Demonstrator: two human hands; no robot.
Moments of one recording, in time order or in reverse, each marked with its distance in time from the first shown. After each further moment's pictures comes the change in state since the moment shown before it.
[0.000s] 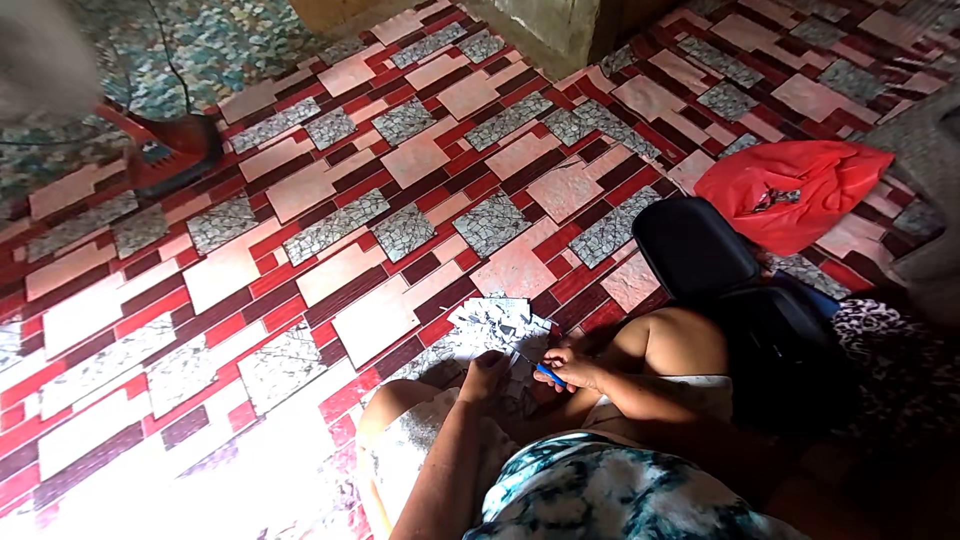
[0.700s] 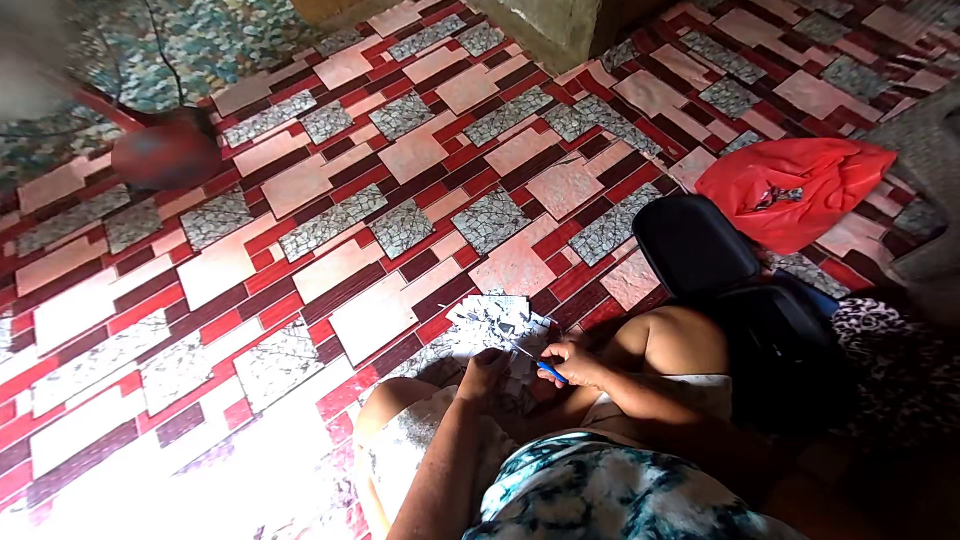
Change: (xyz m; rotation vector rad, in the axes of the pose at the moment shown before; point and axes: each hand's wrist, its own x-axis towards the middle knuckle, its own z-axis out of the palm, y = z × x) left_hand 0.002 -0.002 0.000 -0.052 -0.025 0.001; right_hand -0.003 -0.002 -0.002 0.003 0.035 -0.098
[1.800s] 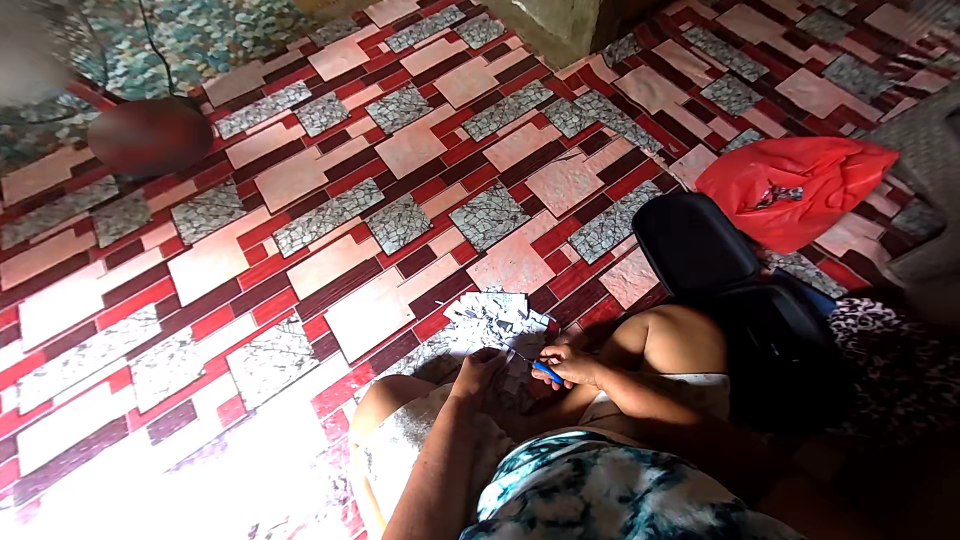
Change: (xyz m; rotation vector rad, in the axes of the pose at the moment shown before) left_hand -0.001 0.001 -0.003 -0.088 0.009 -0.050; right_hand 0.003 0.002 0.000 -0.006 -0.083 0.065
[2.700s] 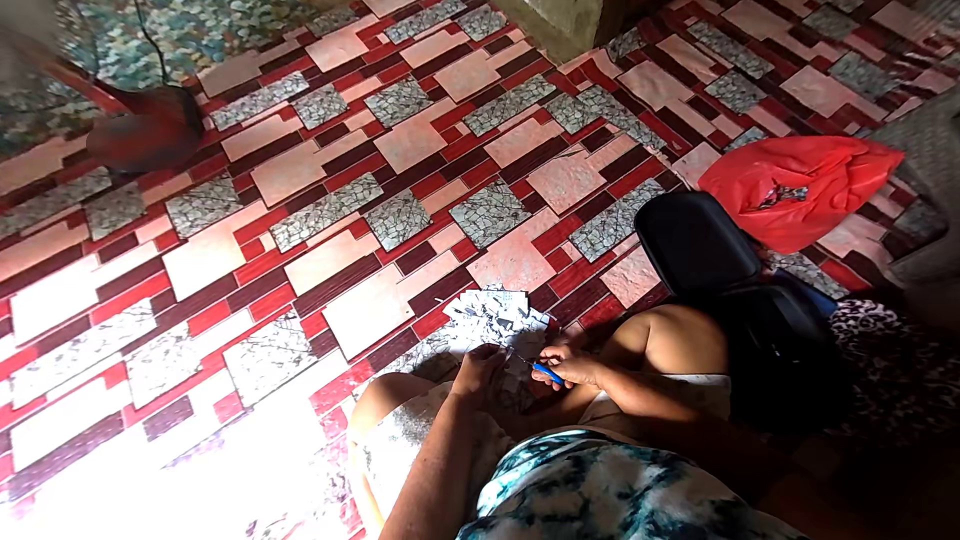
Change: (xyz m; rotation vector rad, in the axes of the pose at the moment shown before) left_hand 0.002 0.000 0.002 -0.038 0.019 0.002; right_hand 0.001 -0.001 -0.001 -0.032 -0.032 0.040
